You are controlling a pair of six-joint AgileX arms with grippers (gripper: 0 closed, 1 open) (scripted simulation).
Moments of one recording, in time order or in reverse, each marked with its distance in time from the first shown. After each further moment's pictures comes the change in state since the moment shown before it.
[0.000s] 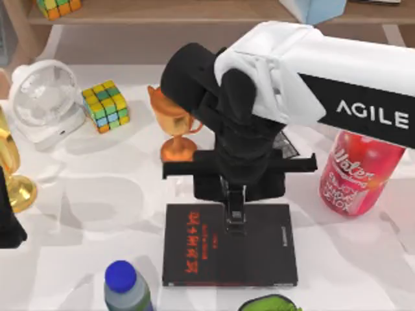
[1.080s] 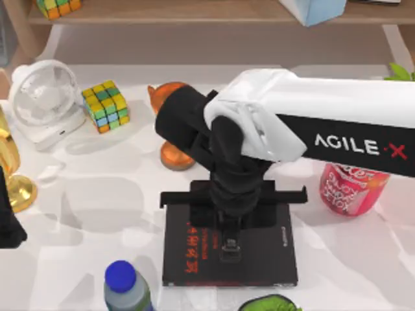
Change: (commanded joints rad) left arm 0.000 0.000 0.000 0.000 0.000 0.000; right arm 0.031 0.036 -0.123 0.125 -0.006 0.067
